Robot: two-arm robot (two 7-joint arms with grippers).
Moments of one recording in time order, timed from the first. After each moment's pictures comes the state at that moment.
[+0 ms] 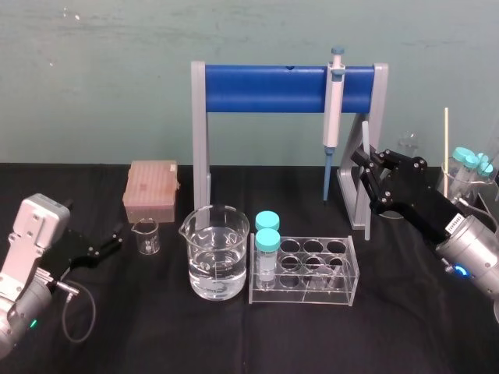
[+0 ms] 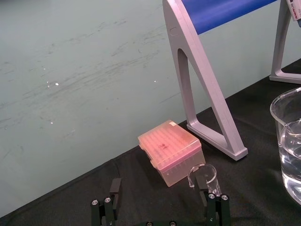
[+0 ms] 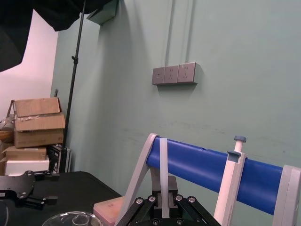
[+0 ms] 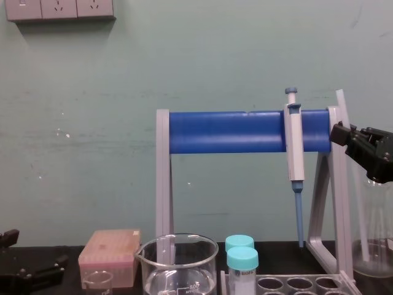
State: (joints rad) left arm -0.20 0.60 0.45 -1.41 -0.25 -0.12 0.03; right arm 0.34 0.42 -0.27 -1.25 0.56 -0.47 0.71
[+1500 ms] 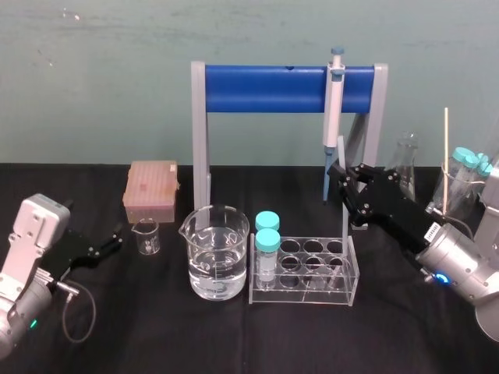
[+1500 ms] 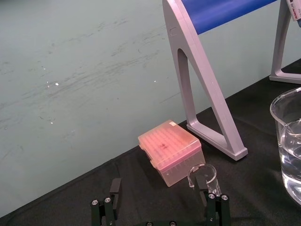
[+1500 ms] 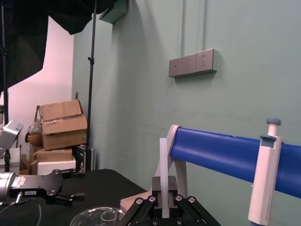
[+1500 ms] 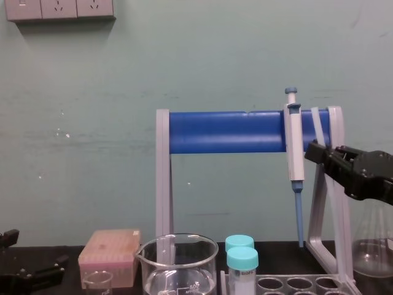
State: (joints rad) left arm -0.20 0.60 0.45 -1.41 -0.25 -0.12 0.03; right arm 0.37 0.38 -0.30 -1.20 0.61 -0.41 0.80
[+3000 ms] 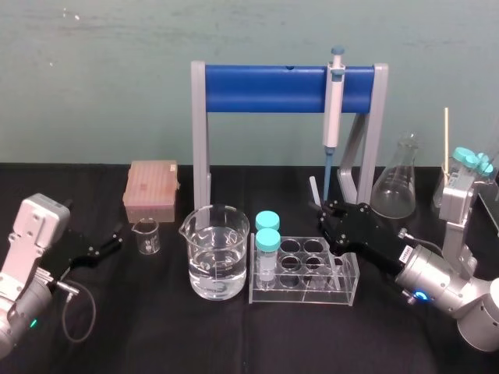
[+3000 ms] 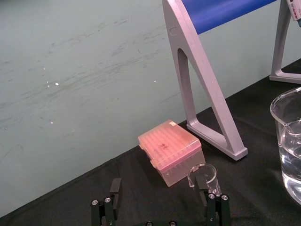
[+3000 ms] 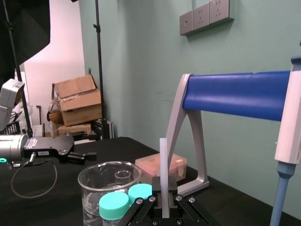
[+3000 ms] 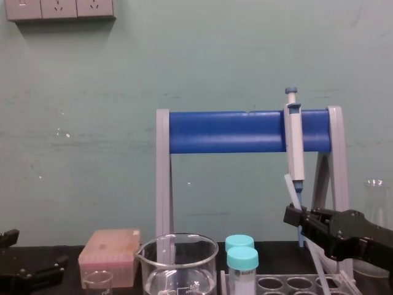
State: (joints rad) left arm -0.20 0.60 0.45 -1.41 -0.25 -0.12 0.03; right arm 0.48 0.33 -0.39 -0.92 0.61 -0.41 0.91
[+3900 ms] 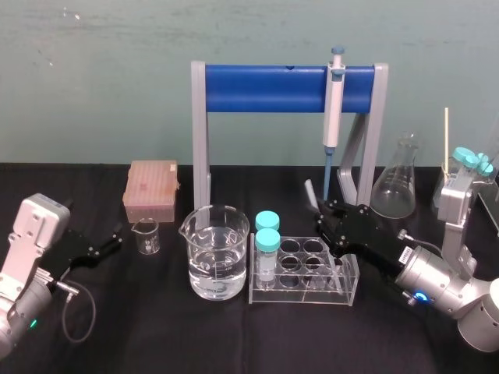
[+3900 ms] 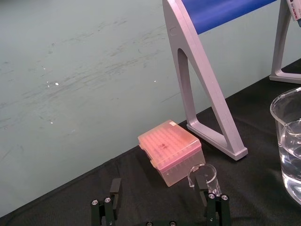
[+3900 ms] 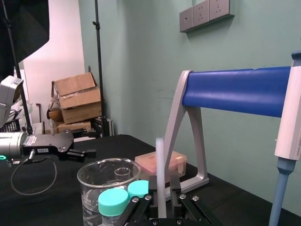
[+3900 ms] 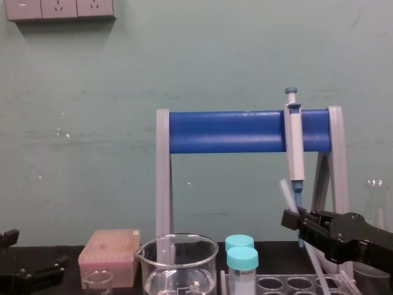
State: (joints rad) left arm -0.20 0.60 0.45 -1.41 -0.25 -0.12 0.03; right arm 0.48 0.33 -0.39 -0.92 0.60 -0.41 0.91
